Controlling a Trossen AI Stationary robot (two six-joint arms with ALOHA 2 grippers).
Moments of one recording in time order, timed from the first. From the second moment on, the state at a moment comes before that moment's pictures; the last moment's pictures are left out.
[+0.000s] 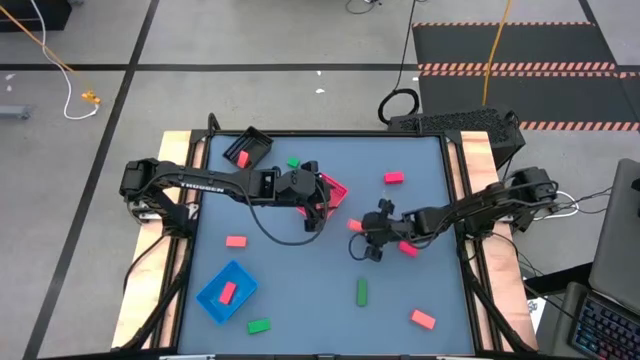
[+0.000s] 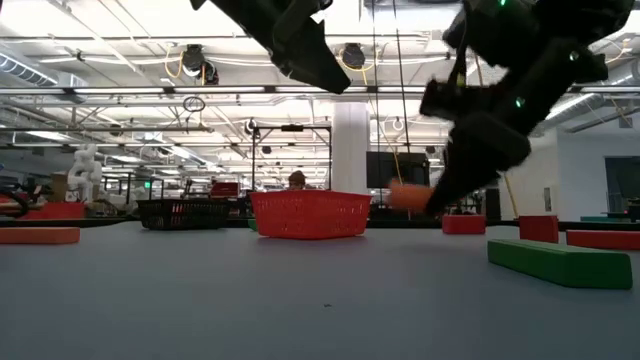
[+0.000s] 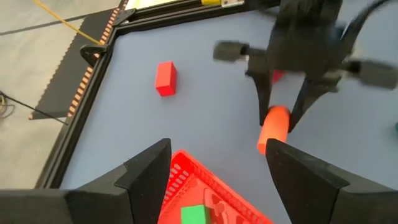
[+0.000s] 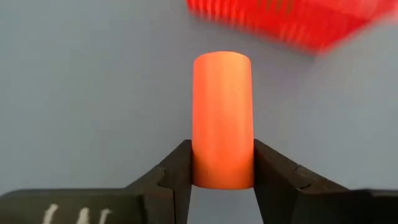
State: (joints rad) left arm 0.02 1.63 1.25 -0.24 -0.19 0.18; right arm 0.18 1.47 0.60 -0.03 0.34 0.35
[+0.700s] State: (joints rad) left arm -0.13 1.61 1.25 -0.15 -0.31 0.51; right arm 0.05 1.21 0.60 0.19 0.19 0.10
